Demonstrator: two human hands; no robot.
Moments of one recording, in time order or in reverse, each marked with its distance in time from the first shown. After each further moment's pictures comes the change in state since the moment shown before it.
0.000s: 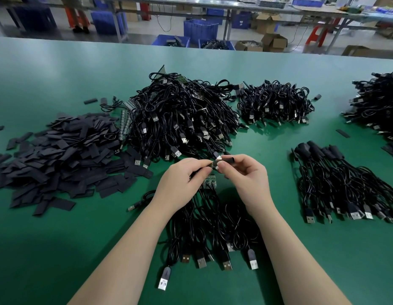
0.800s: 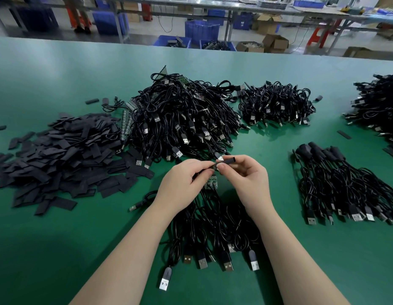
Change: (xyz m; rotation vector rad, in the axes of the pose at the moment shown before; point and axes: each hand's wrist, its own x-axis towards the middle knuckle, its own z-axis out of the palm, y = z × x) left_hand -0.001 0.000 0.000 0.034 -0.041 -0.004; right_hand -0.001 0.004 0.001 0.013 -0.009 -0.020
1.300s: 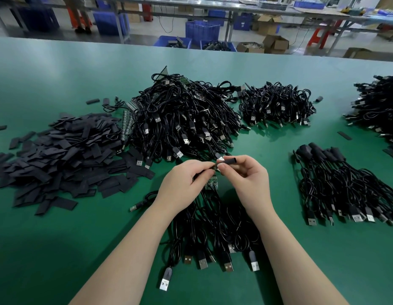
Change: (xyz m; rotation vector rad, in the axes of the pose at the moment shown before) left_hand 0.001 0.000 0.001 -0.001 0.000 0.002; right_hand -0.001 -0.001 0.001 -0.011 0.015 -0.010
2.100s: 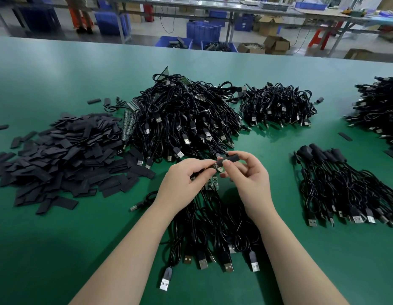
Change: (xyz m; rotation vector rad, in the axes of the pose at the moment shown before) left_hand 0.000 0.000 -0.001 -0.074 0.088 0.055; right_hand -0.003 -0.008 0.003 0.129 -0.003 0.004
